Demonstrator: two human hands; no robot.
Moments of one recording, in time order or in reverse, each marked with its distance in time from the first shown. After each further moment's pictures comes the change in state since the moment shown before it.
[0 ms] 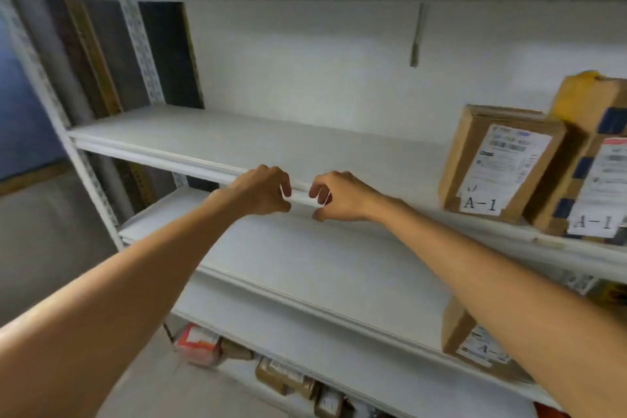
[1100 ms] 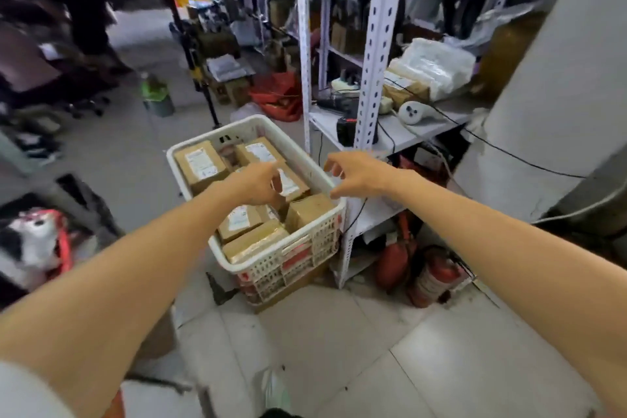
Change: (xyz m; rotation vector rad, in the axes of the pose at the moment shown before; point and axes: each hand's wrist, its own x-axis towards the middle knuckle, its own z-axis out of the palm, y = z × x) left_hand -0.751 0.224 0.156 -0.311 0.307 -2.169; right_hand -0.458 -0.378 0.283 -0.196 -0.998 -2.082
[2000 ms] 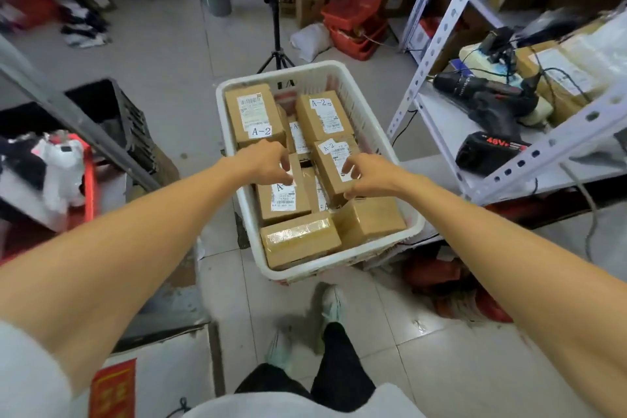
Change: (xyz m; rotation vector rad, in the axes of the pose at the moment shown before) left_hand 0.128 -0.193 0.013 -0.163 -0.117 -0.235; right_hand 0.259 -0.002 0.077 0.029 -0.319 0.013
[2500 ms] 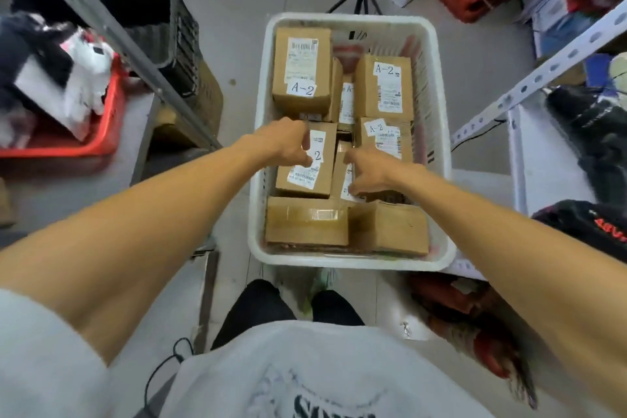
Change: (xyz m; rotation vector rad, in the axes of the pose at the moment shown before) left_hand 0.064 -0.018 0.036 -0.189 -0.005 -0.264; right_hand 0.126 0.017 0.030 -0.268 -0.296 -0.214
